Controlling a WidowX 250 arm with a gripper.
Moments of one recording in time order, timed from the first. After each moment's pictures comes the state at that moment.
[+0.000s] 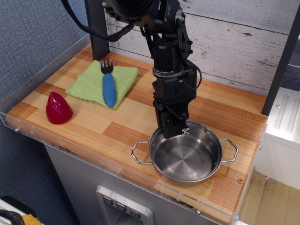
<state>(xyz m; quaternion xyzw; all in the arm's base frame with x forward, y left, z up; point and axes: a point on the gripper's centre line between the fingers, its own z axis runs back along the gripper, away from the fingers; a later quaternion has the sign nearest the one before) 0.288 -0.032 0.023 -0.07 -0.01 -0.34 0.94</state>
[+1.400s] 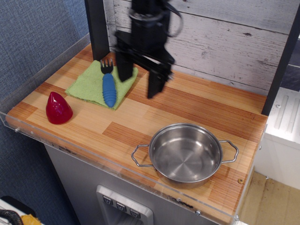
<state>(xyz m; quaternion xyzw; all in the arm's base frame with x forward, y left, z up) 0.291 0.029 0.097 0.04 -0.01 -0.08 1.00</state>
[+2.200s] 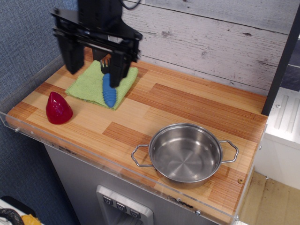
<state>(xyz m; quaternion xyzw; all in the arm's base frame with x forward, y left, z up) 0.224 0.039 0.154 0.06 -0.01 0.07 1.00</state>
